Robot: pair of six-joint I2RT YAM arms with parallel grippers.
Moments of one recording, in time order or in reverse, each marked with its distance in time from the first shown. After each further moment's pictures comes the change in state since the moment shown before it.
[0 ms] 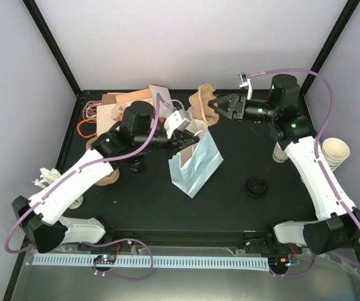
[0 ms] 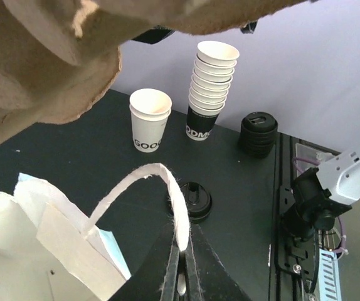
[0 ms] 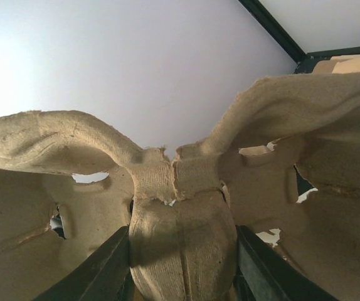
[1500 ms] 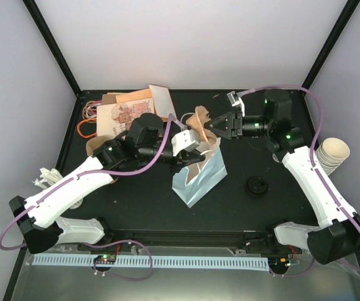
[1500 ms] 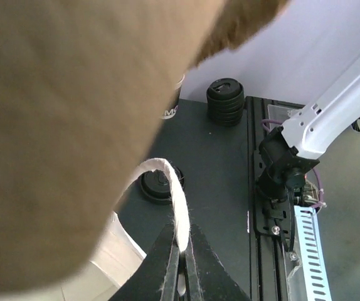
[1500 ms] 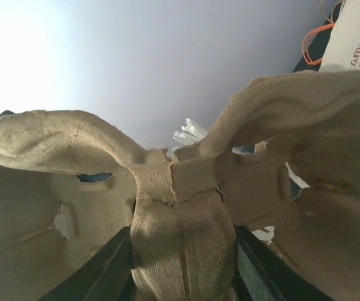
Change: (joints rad) left arm -0.158 -0.040 -0.006 -0.096 -0.052 0.126; right arm 0.044 -0.085 -0.180 0.034 -0.169 0.087
